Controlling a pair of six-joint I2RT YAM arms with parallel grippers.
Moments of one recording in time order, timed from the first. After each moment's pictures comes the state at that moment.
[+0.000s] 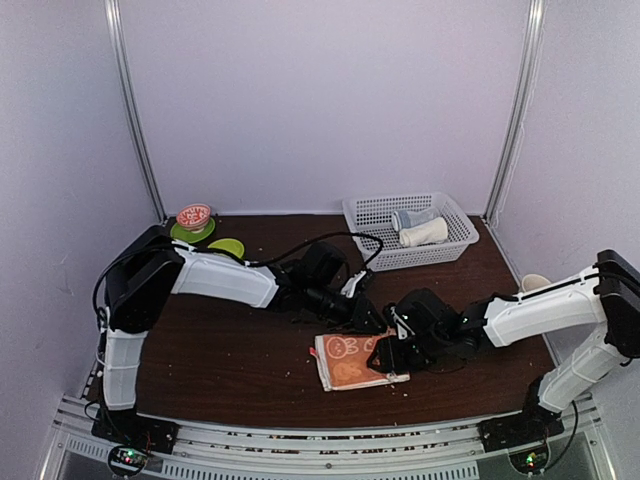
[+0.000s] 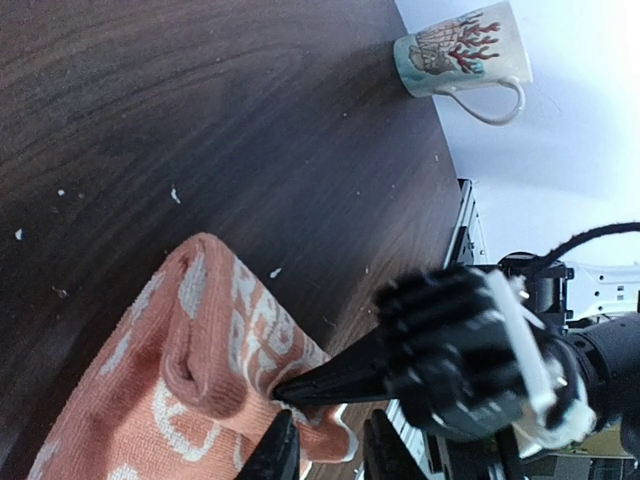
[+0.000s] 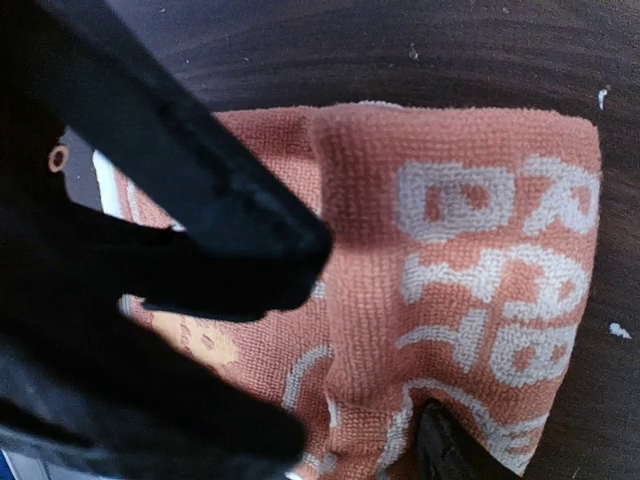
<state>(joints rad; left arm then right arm) -0.98 2.13 1.42 0.05 0.63 -0.78 0.96 1.48 0.65 -0.12 -0.10 0.82</state>
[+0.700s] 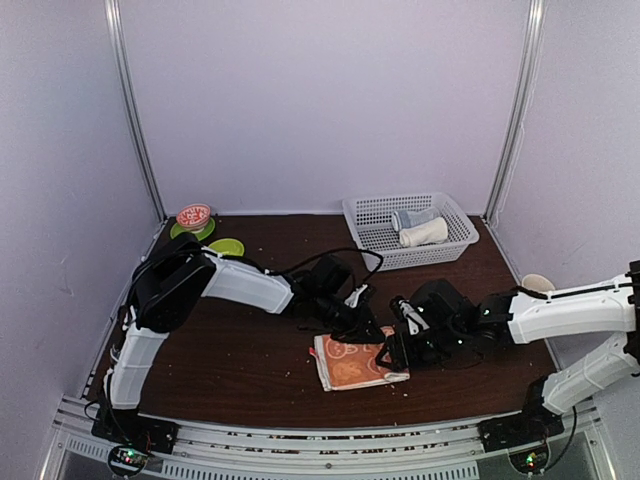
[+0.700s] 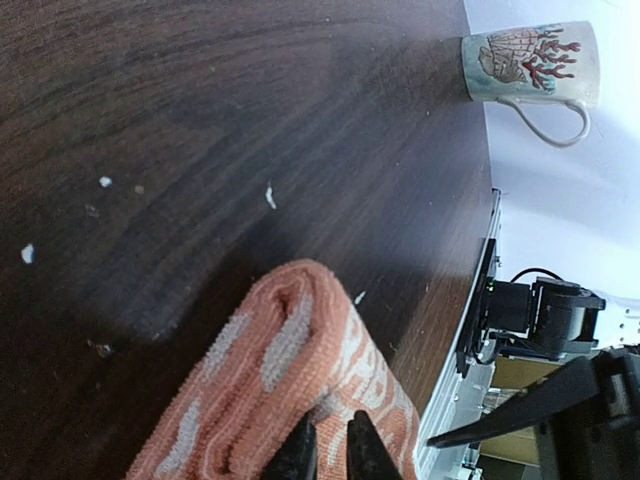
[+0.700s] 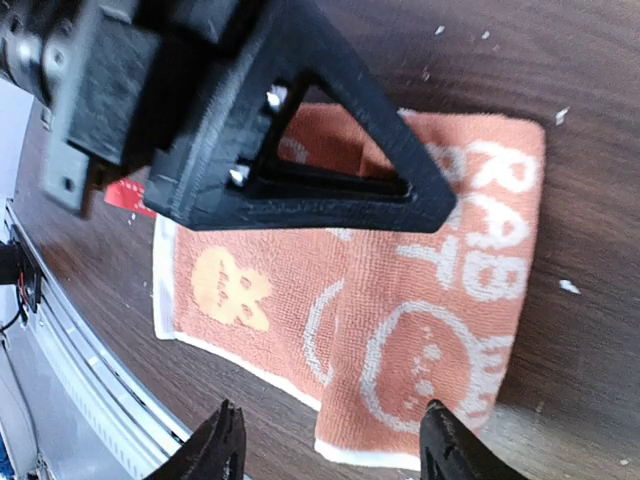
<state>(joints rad) -0.96 2.30 1.50 0.06 0.68 -0.85 0.96 1.32 0.66 -0.27 -0.10 0.74</state>
